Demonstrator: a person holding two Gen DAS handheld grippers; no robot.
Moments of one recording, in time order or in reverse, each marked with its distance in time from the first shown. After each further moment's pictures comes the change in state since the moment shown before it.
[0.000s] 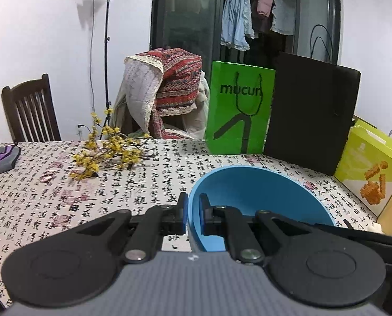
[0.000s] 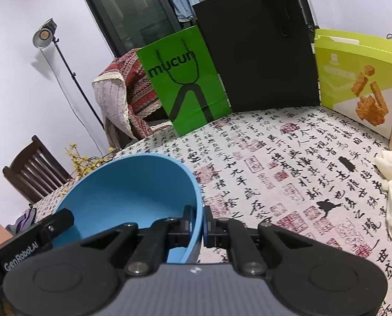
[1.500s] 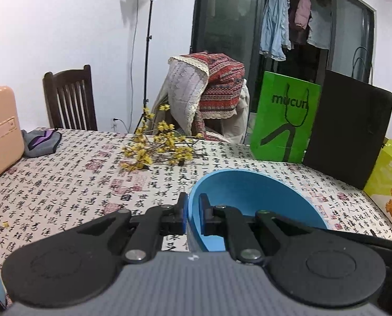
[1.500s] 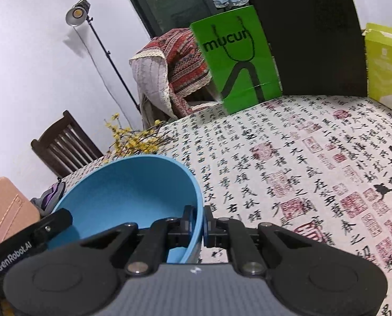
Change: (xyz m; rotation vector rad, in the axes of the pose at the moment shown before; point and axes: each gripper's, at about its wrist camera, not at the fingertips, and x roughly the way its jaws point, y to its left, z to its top) left arm -0.030 0.072 -0.012 -0.104 -0.018 0.125; right arm 0.015 0.063 -0.028 -0.075 0.073 0.134
